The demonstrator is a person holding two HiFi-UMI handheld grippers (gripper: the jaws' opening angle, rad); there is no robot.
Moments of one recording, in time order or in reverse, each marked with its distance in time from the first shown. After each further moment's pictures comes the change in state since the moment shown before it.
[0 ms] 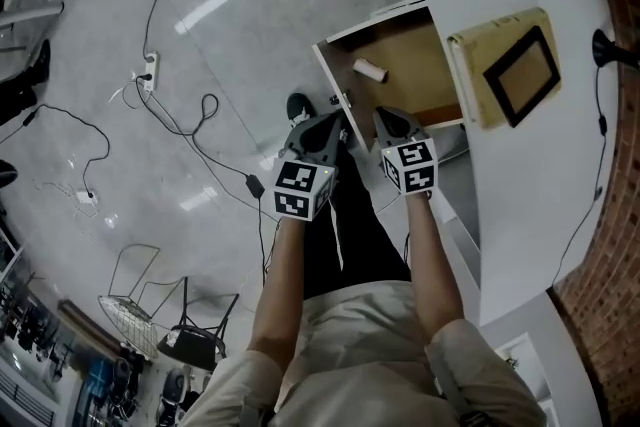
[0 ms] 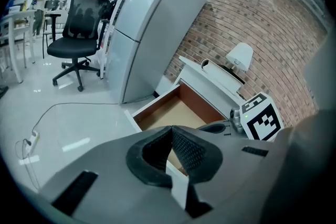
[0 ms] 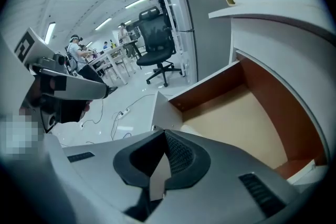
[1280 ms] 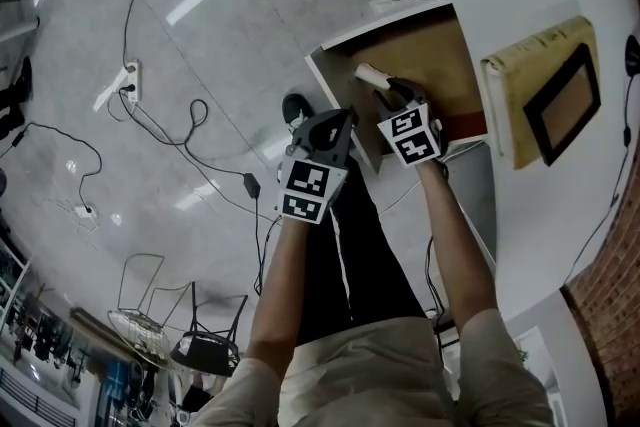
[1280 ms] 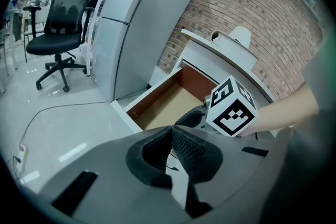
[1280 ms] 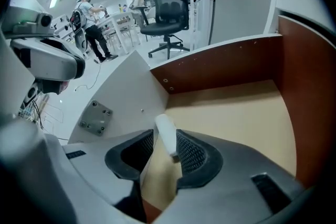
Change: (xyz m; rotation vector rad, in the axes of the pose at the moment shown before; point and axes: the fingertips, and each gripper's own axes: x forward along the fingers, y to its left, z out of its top) left arm 0.085 0.027 -0.029 0.127 0.071 -0.089; right arm 0.110 -0.065 -0.026 -0.230 0.233 -0.025
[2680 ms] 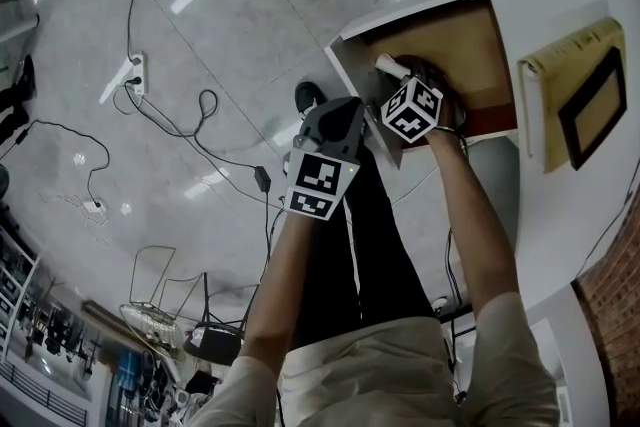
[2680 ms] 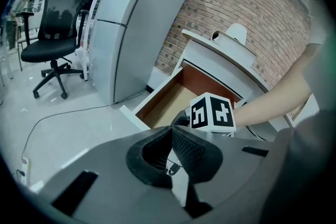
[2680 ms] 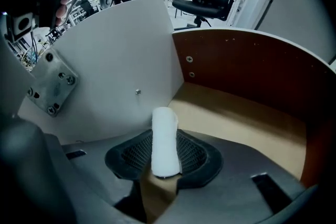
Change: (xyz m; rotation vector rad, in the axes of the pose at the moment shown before) left arm -0.004 0.024 0.003 0.075 0.001 -0.019; right arm 0.063 0.000 -0.012 -0.395 0.219 -0.012
